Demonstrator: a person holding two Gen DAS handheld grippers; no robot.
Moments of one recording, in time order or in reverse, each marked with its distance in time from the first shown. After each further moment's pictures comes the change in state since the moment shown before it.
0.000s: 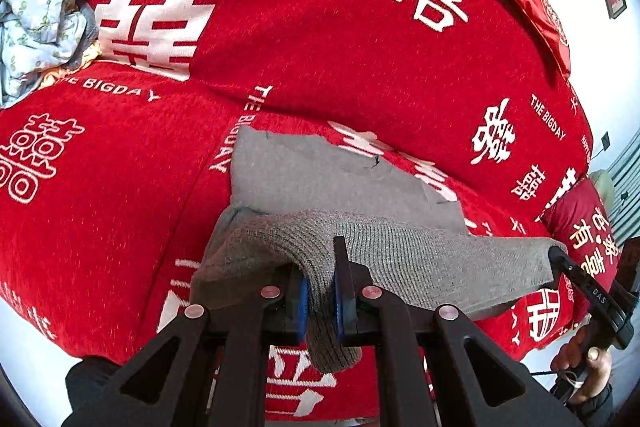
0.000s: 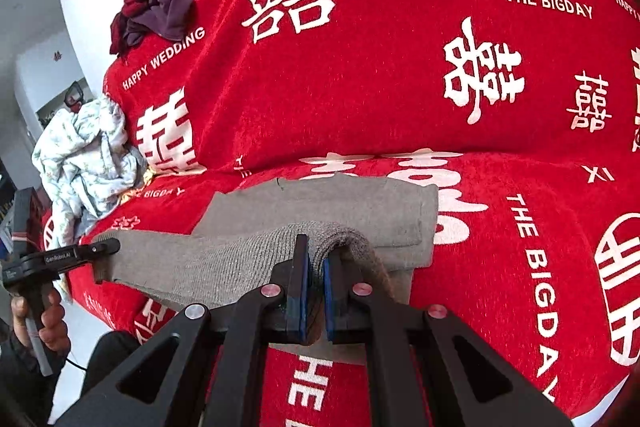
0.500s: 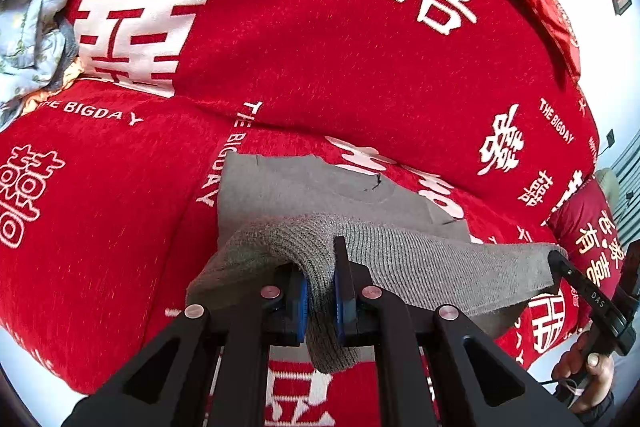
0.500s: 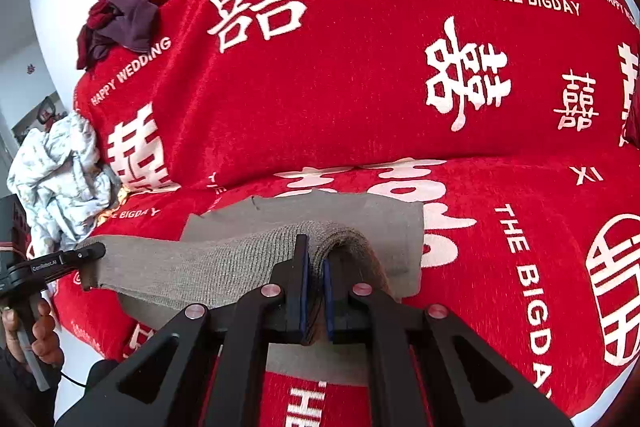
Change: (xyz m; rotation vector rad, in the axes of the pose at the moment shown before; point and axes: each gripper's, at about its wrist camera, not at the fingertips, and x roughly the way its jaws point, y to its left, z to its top) left arm 0.043 -0.009 0.049 0.024 0.029 0.016; right arm 0.036 -0.005 0.032 0.040 0.018 -0.097
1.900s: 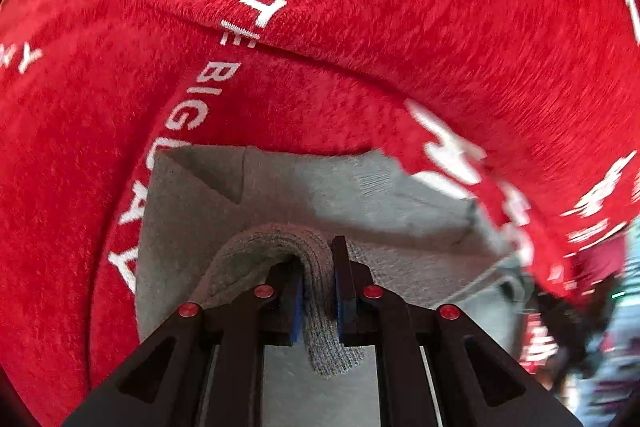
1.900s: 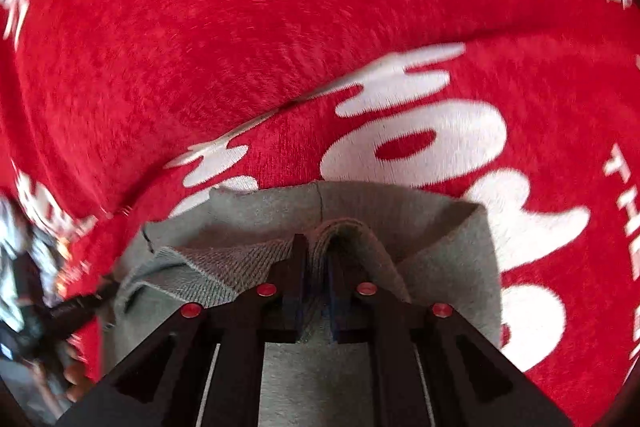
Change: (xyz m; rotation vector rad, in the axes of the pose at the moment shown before) left arm 0.247 0.058 0.085 -0.268 0.402 0.004; right arm 0.260 -0.088 0.040 0.428 0.389 -0.030
